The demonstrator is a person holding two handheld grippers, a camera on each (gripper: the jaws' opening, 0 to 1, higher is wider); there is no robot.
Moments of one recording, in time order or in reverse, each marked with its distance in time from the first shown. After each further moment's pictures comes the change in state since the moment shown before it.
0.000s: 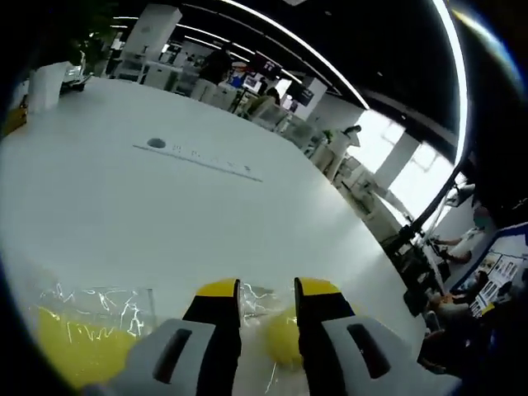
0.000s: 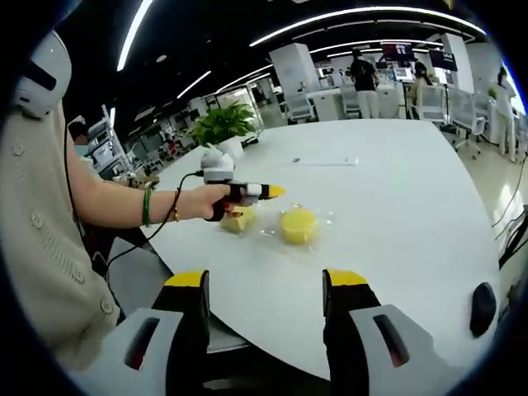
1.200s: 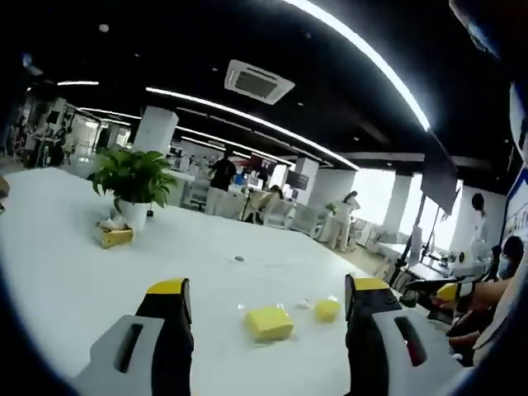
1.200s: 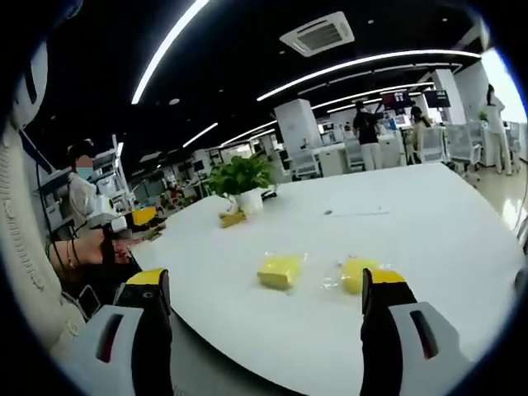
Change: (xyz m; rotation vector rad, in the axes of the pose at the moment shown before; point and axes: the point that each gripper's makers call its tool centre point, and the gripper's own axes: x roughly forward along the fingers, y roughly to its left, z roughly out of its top) left arm -0.374 0.050 0.058 0.315 -0.346 0.128; right arm 0.065 0.121 0.020 -0.004 -0.291 0.003
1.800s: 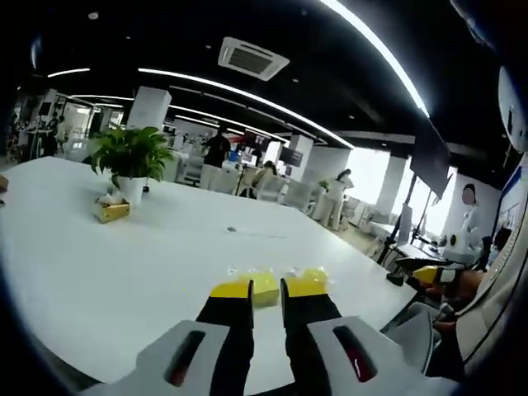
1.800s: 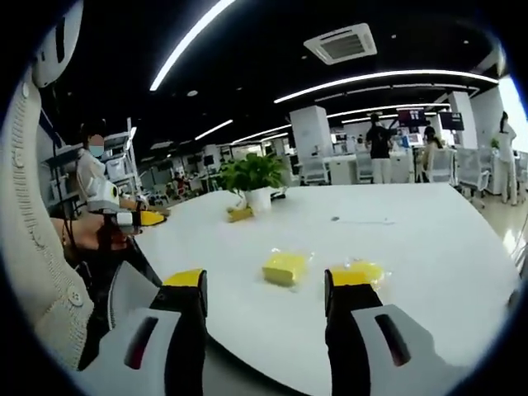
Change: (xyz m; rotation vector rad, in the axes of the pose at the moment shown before) left arm -0.024 -0.022 -0.023 -0.050 0.064 -0.066; right arm -0.014 0.017 -0.011 -0.132 -0.018 0.030
